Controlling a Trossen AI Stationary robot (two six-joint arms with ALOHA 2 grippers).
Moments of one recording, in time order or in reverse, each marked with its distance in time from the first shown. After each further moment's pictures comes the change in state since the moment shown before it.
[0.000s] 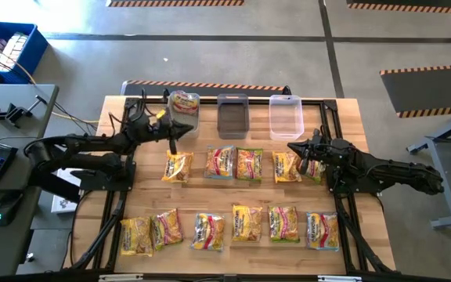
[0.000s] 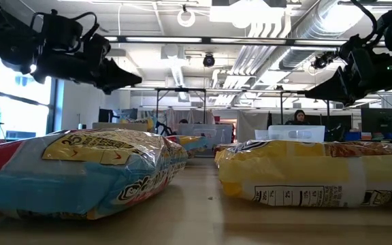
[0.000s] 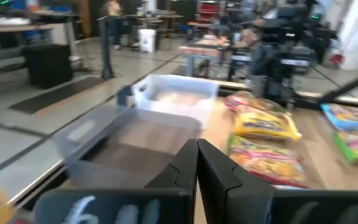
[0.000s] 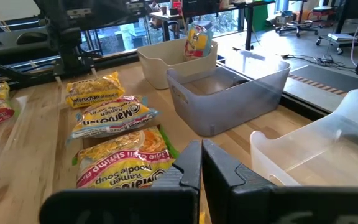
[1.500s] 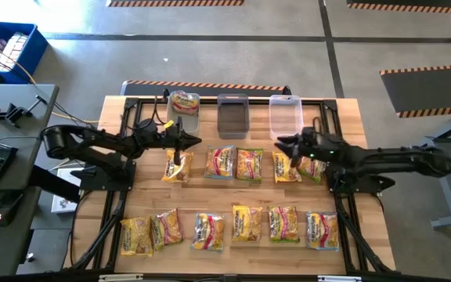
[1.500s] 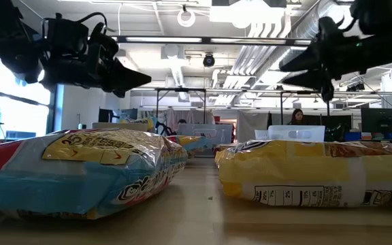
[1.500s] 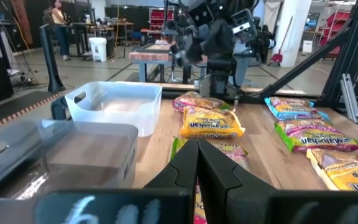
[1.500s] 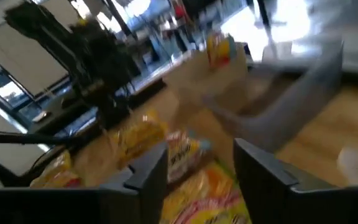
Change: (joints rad) left arm -0.133 0.221 0.000 0.254 0.048 -0.006; right arm 0.078 0.507 0.157 0.381 0.007 0.408
